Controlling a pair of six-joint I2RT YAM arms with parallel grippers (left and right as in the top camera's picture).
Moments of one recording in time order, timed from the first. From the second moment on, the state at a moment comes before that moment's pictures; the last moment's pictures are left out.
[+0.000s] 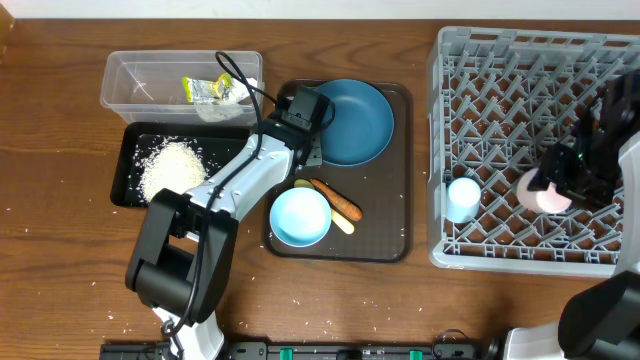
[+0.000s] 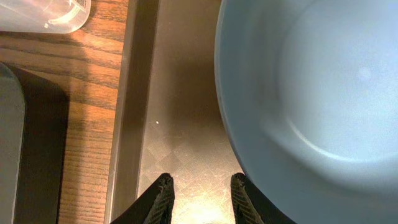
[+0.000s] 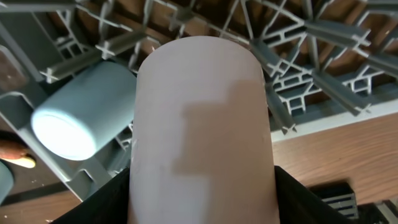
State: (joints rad) left arm -0.44 1.89 1.27 -0.56 -0.19 -0.49; right arm -0.32 1.64 1.50 -1.45 -0.07 0.13
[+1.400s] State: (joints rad) left arm -0.44 1.87 1.28 -0.68 -0.19 -0.45; right arm -0.25 1.74 1.69 -1.31 -0.22 0.12
